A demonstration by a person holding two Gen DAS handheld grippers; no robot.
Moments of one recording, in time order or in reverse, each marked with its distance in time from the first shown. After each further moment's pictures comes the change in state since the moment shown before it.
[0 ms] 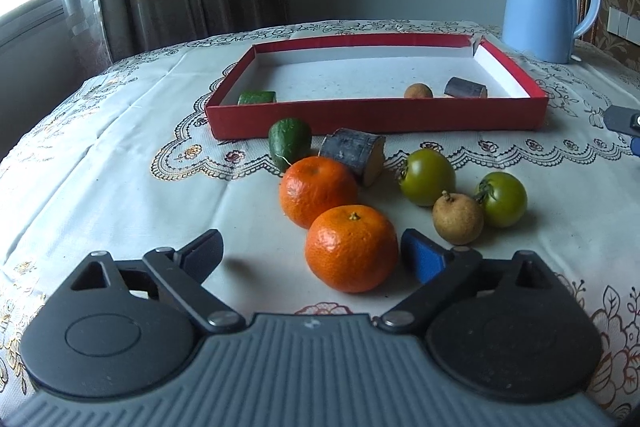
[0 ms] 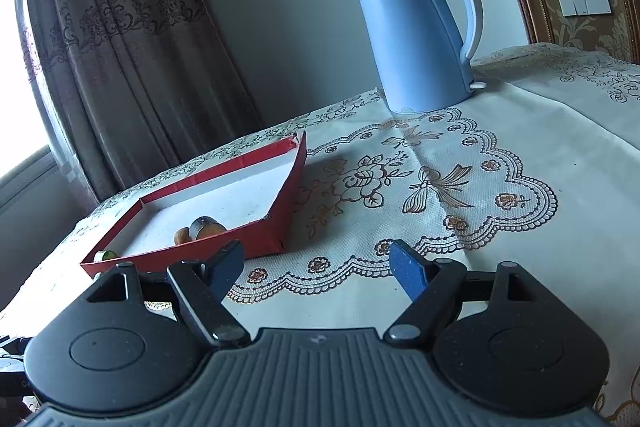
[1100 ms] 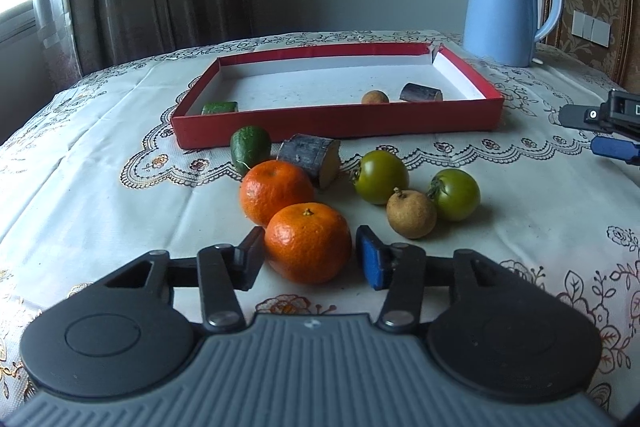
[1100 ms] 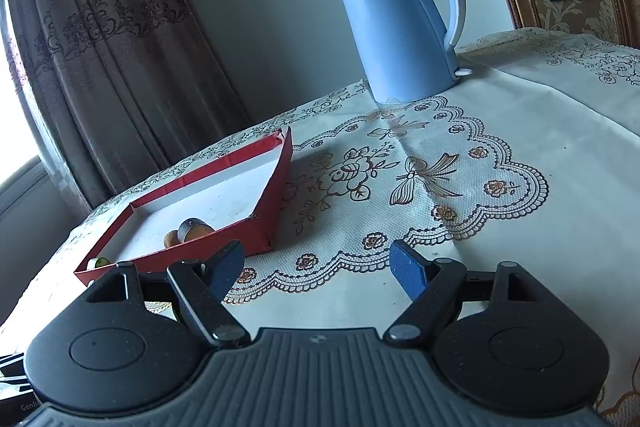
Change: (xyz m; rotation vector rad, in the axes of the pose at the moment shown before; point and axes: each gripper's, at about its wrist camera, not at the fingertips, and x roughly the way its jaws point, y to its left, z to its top) left arm -0.012 -0.009 -0.006 0.033 -0.045 -0.101; right arm 0.003 -0.007 0.001 0.051 0.020 -0.024
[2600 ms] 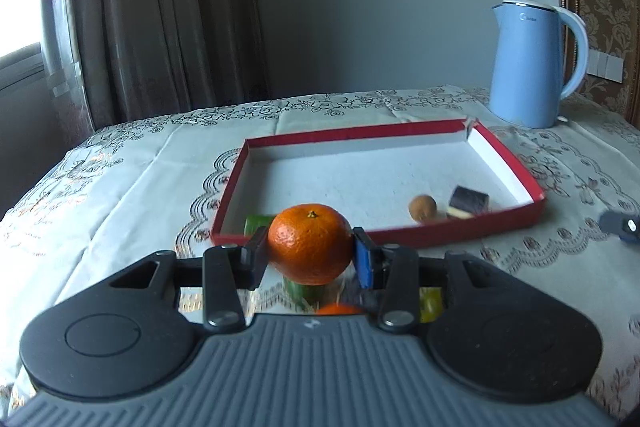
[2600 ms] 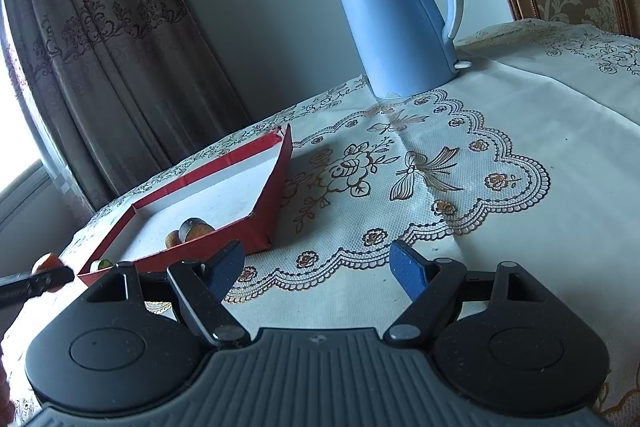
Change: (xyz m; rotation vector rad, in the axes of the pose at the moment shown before) left arm 0.019 0.037 0.081 0.002 -0.109 0.037; right arm 0.002 -0.002 0.000 0.023 0.012 0.007
